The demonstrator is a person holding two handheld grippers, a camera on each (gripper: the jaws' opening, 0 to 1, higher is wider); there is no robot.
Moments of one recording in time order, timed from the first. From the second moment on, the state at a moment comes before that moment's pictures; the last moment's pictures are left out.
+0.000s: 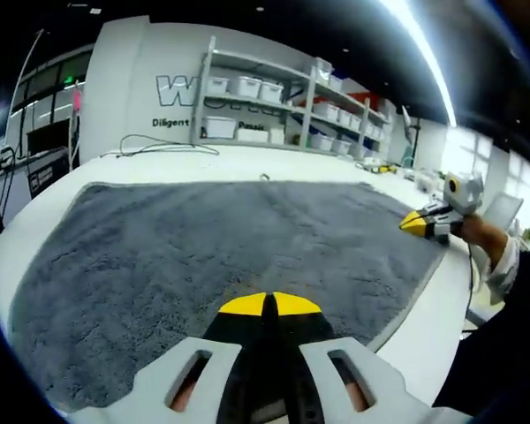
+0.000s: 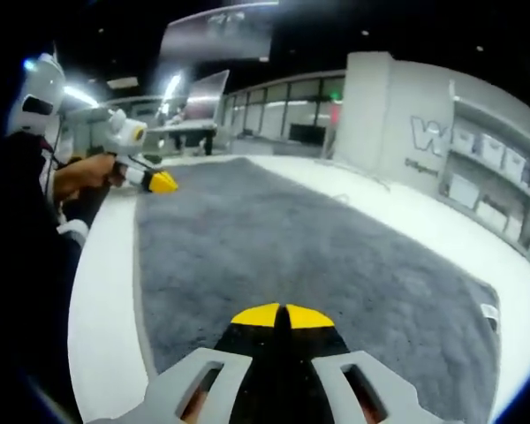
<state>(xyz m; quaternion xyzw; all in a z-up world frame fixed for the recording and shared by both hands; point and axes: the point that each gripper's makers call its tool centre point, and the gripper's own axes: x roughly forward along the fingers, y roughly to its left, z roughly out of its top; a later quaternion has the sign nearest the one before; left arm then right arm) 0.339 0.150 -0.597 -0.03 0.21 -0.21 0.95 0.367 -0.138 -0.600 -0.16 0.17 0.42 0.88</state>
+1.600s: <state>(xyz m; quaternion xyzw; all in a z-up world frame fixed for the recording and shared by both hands) 0.290 0.142 -0.597 0.00 0.20 -0.21 0.96 0.326 -0.189 -0.586 -0.15 0.13 0.37 0.91</state>
